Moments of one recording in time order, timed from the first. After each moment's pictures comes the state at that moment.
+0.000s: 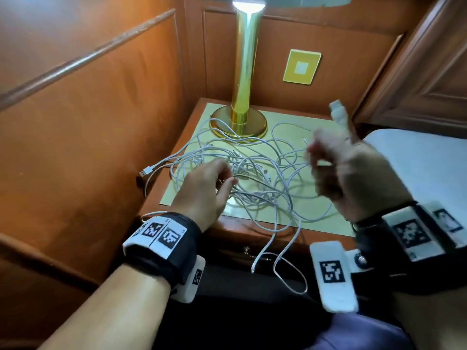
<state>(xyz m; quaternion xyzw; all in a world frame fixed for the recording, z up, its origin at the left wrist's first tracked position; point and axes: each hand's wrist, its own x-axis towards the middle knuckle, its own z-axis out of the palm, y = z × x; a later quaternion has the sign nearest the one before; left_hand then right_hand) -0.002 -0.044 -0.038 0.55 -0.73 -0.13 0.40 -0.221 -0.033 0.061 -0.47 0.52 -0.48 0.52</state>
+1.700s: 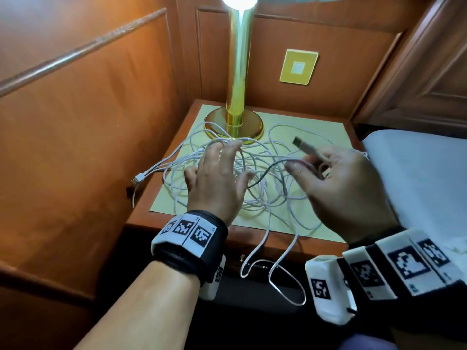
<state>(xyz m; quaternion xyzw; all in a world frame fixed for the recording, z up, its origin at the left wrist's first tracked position) -0.047 -0.064 -0.035 0.66 -0.68 -0.07 0.33 -0.225 -0.026 0.045 -0.66 0.65 -0.35 0.12</state>
